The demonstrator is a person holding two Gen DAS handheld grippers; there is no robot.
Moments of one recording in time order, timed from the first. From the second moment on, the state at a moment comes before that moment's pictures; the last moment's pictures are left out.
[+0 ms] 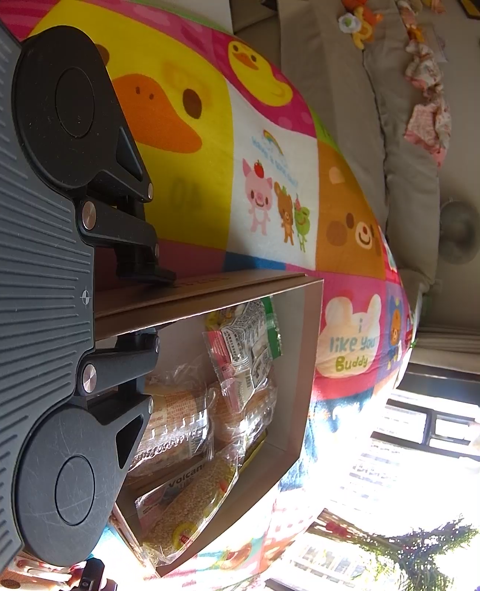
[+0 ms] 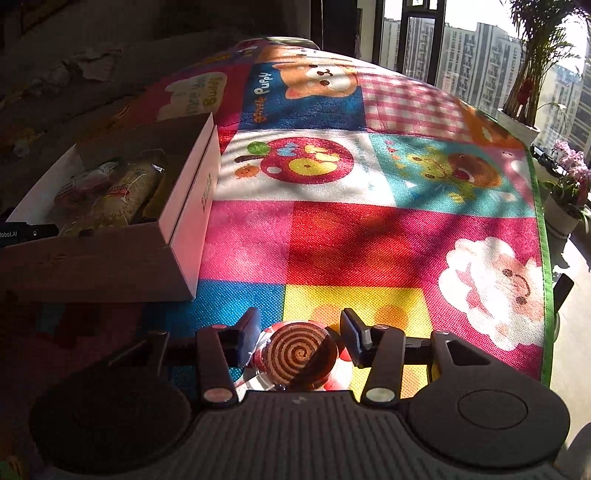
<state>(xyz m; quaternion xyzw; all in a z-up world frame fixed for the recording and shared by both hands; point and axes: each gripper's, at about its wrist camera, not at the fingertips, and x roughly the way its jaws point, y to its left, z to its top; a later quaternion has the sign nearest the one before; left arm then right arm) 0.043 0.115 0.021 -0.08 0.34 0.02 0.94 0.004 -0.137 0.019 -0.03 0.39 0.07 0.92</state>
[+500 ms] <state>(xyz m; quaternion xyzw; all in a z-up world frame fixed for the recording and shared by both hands) 0.042 0.116 0.020 -0.08 0.34 0.02 0.94 -0.052 -0.136 0.017 -0.05 0.39 0.11 0.91</state>
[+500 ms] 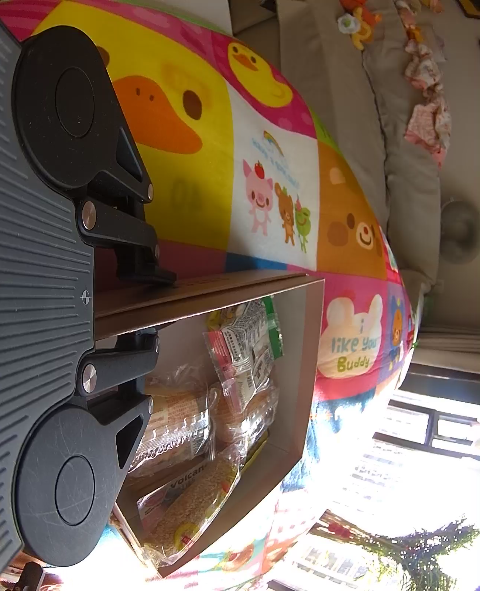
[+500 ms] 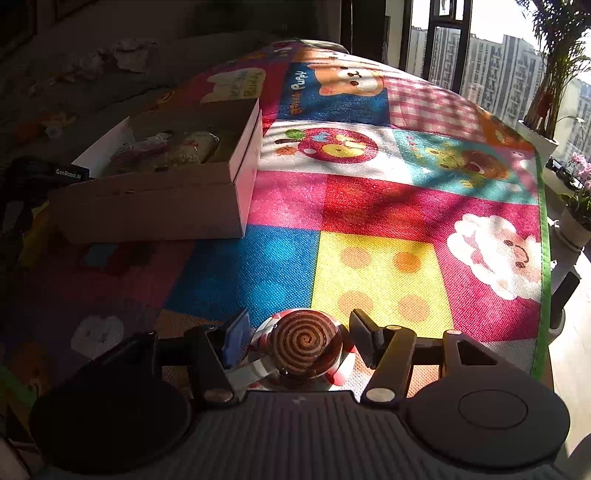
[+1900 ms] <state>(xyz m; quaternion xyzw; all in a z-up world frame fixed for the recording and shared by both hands) 0.036 0.120 0.019 -0.08 0.34 0.02 0.94 0.008 -0.064 0.145 -0.01 0.26 0.22 0.94</state>
